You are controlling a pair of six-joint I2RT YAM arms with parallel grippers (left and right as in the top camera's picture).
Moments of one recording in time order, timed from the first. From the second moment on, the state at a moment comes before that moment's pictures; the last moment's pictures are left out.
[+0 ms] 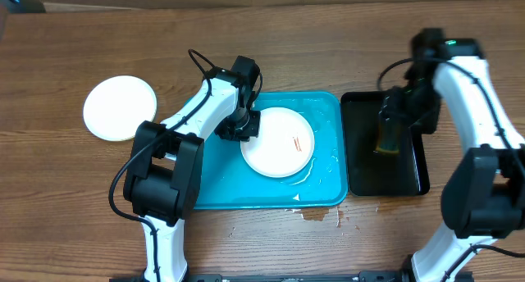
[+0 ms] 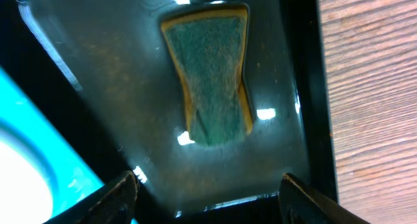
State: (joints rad) left arm -0.36 2.12 1.52 -1.00 0.07 -0.26; right arm 0.01 1.92 1.58 -1.32 0.00 0.34
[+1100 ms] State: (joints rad) left arm -0.36 2.12 1.51 -0.99 0.07 -0.26; right arm 0.07 1.89 1.17 -0.67 0.15 0.35
